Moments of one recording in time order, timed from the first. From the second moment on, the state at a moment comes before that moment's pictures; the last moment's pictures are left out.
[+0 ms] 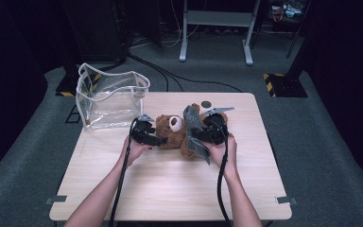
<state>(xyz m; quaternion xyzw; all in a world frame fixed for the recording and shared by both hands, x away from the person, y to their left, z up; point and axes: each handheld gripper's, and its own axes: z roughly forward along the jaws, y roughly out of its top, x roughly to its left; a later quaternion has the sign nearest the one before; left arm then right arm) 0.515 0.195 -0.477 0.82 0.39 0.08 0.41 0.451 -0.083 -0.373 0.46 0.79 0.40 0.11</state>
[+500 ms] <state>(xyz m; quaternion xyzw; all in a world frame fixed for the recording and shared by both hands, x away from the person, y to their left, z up) 0.516 0.193 -0.479 0.82 0.39 0.09 0.41 0.477 -0.033 -0.432 0.46 0.83 0.31 0.08</state>
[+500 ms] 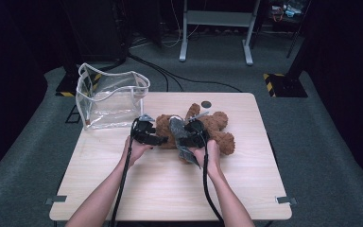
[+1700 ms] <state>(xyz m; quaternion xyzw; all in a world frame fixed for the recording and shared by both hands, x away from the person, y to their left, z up) 0.484 0.205 -0.469 0.80 0.39 0.12 0.43 0.446 -0.096 -0.411 0.48 0.79 0.35 0.15</state>
